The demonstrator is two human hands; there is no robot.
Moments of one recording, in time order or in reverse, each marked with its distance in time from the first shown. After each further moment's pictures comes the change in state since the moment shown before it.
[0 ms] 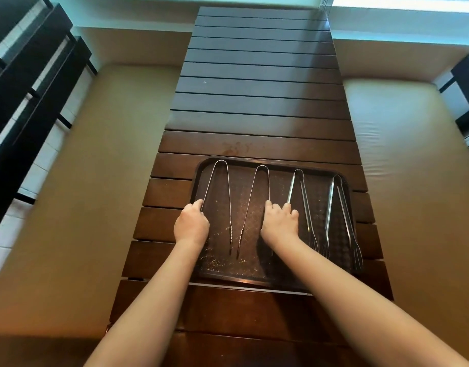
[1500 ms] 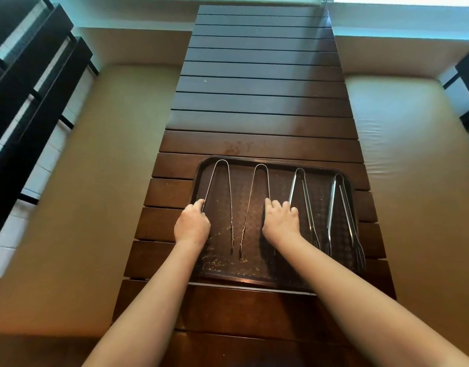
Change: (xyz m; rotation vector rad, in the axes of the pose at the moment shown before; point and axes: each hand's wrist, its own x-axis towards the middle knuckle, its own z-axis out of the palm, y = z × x) left_hand 0.004 -0.007 0.005 0.033 -0.004 0.000; right_hand 0.010 0.004 0.007 -0.036 0.027 -0.061
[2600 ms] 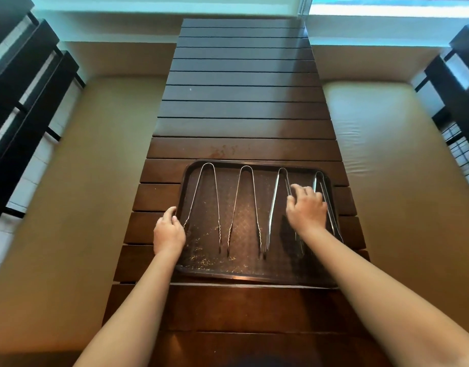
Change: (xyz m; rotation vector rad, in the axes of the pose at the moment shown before) left_hand -0.010 -0.022 -0.005 -0.245 0.023 -0.184; right_hand -0.012 0.078 -0.007 0.437 0.349 0.250
